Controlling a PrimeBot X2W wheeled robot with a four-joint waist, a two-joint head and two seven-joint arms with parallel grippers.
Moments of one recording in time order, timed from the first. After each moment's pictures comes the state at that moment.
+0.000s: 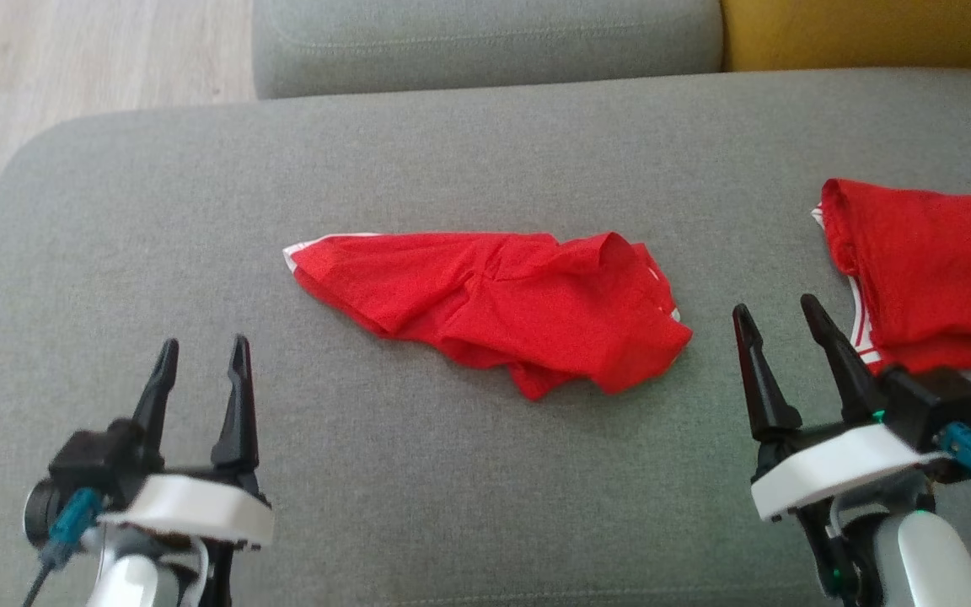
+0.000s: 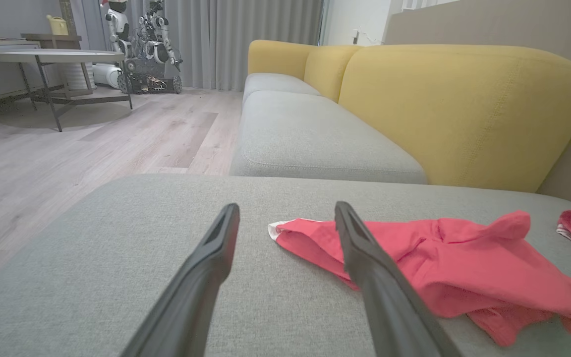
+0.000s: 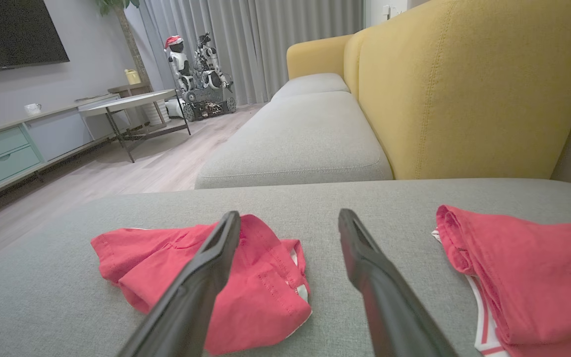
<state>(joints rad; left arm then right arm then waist) -0.01 0.18 -0.18 0.09 -0.30 0.06 -0.24 -0.01 -0.05 0.08 -0.03 0.18 0.13 0.05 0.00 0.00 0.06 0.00</state>
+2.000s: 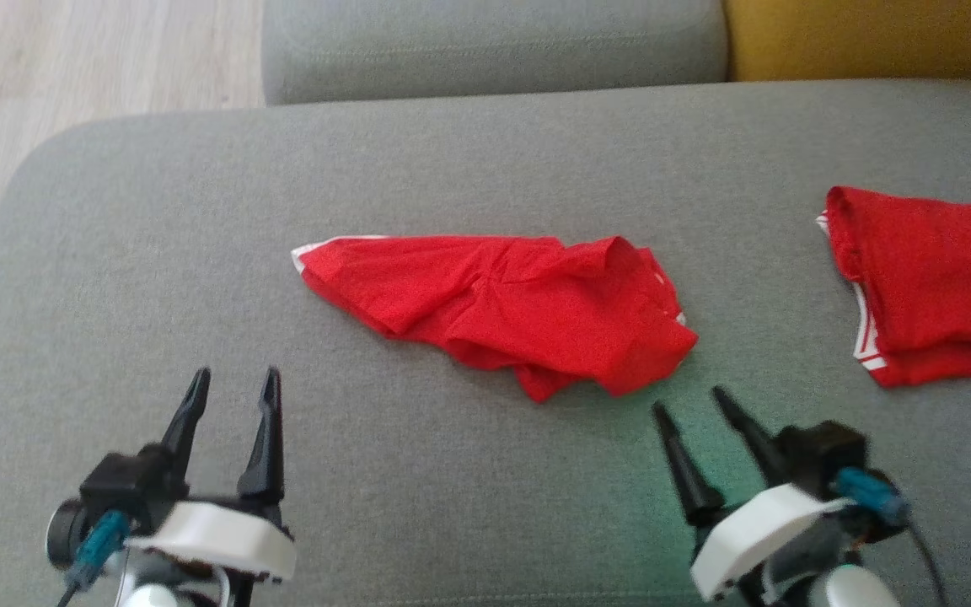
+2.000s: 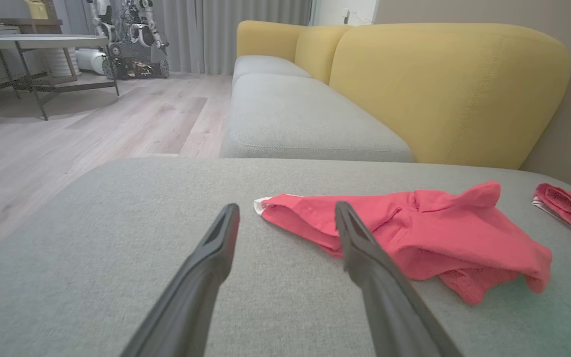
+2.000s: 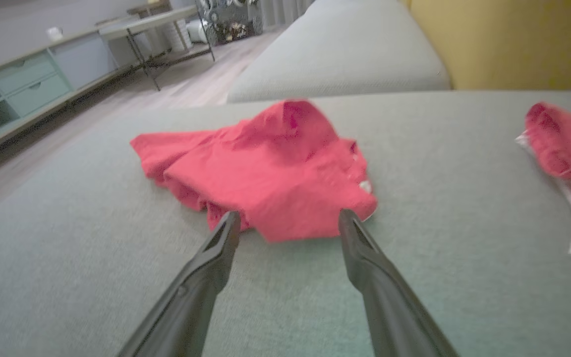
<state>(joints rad) 0.08 0.21 -0.24 -0.01 -0.30 0.11 -0.19 0.07 -0.05 0.19 0.06 0.17 0.13 0.11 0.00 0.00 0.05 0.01</state>
